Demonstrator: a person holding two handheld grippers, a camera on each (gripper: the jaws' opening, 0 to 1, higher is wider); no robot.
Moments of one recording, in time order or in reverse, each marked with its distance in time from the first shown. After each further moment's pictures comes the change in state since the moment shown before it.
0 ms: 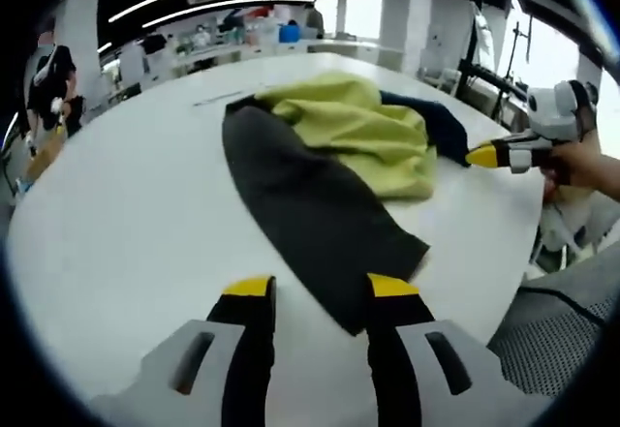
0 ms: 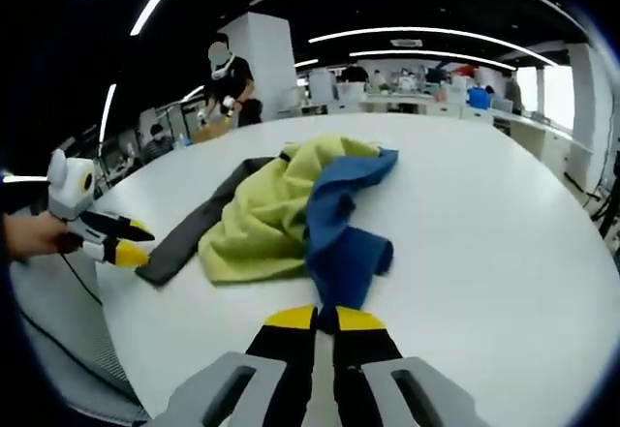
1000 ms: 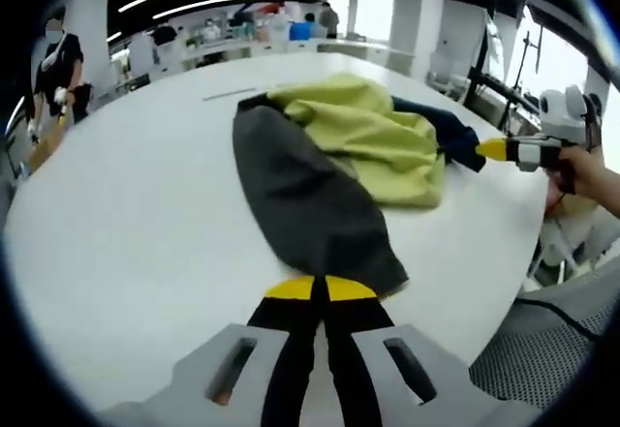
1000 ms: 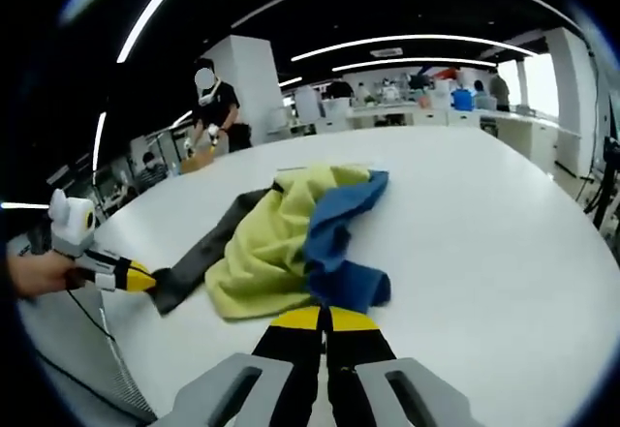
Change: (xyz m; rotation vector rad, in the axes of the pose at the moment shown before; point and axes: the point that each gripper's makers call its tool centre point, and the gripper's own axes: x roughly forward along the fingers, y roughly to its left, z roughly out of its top) left arm -0.016 0.019 0.011 -0.094 -0.038 0.033; right arm -0.015 0.005 0.029 0.056 -0.042 -0.008
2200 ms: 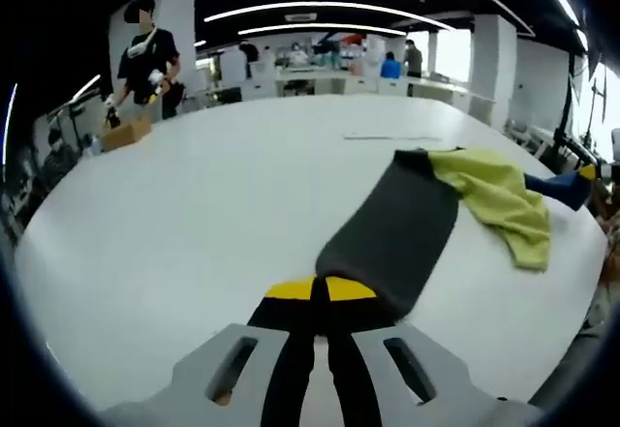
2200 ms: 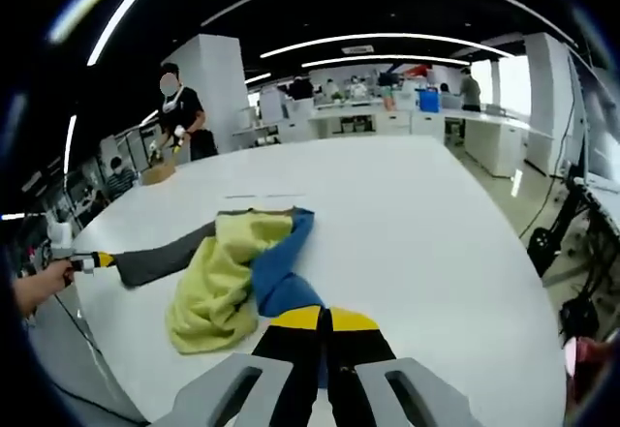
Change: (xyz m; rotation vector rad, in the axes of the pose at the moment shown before) left arm -0.047 0.175 0.037 -0.137 -0.142 0.339; right arm -0.048 -0.090 0.085 0.062 0.006 -0.164
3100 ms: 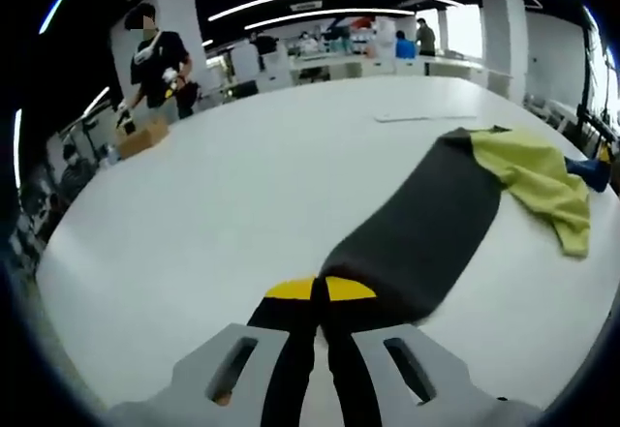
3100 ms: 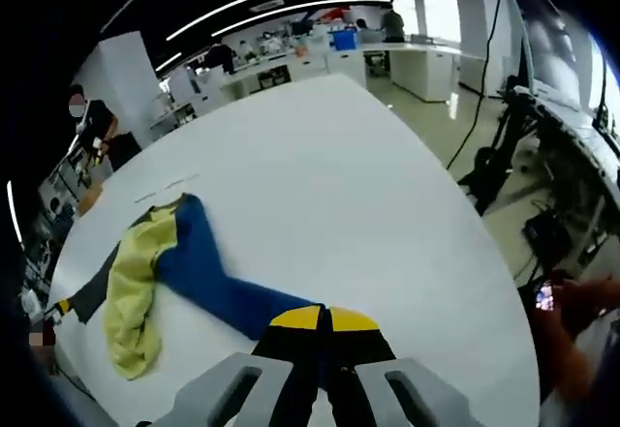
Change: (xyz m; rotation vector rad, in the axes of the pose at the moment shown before) left arm 0.021 0.044 -0.004 0.075 0.073 0.102; right arm 0.031 -0.144 -0.027 0.208 0.244 -0.252
